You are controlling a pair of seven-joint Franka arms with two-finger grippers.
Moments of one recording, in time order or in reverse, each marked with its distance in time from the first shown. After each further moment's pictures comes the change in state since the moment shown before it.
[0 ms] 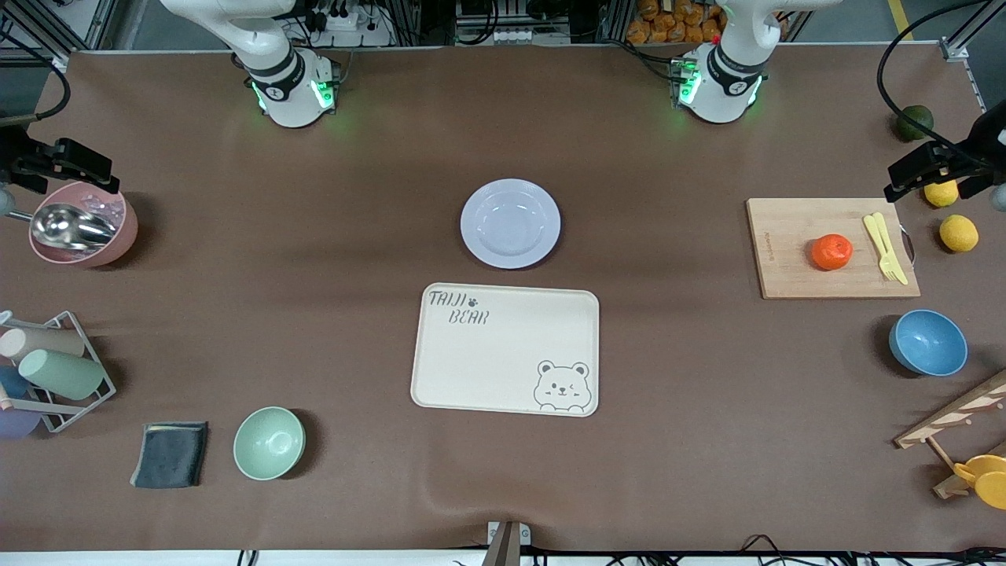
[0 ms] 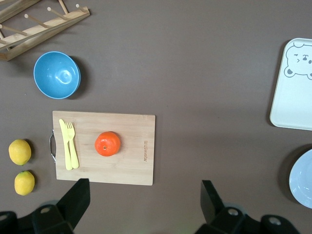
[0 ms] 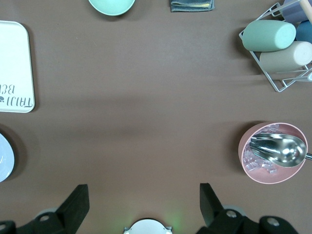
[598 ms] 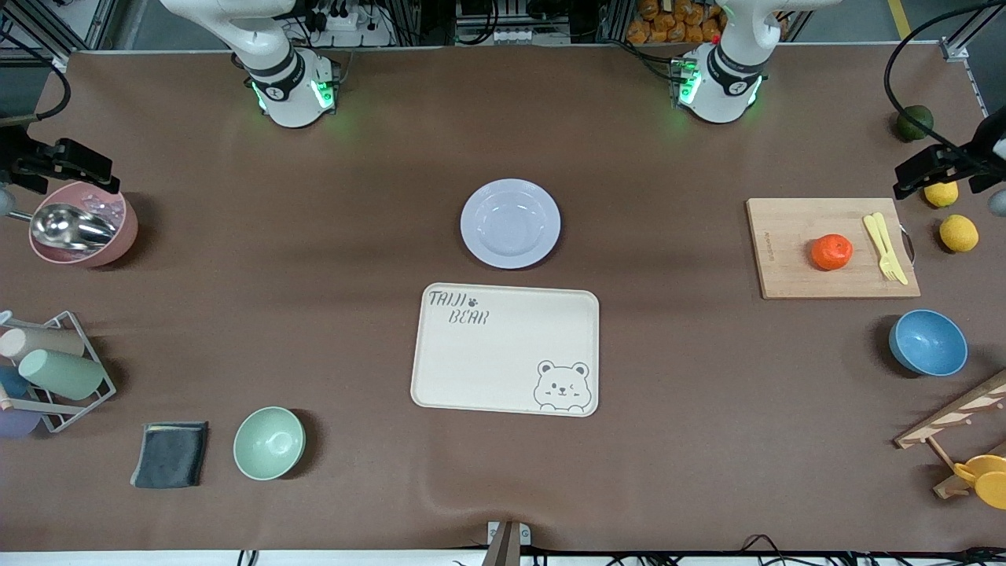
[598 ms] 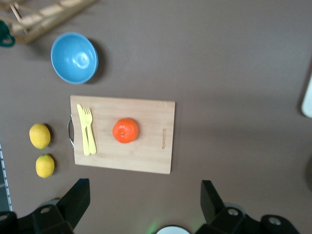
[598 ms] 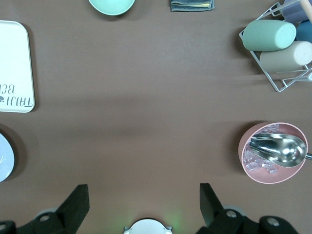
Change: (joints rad) left arm 0.015 0.023 0.004 -0.045 0.078 -0.027 0.002; right arm 0.000 0.000 0.000 -0.001 0.001 0.000 0.000
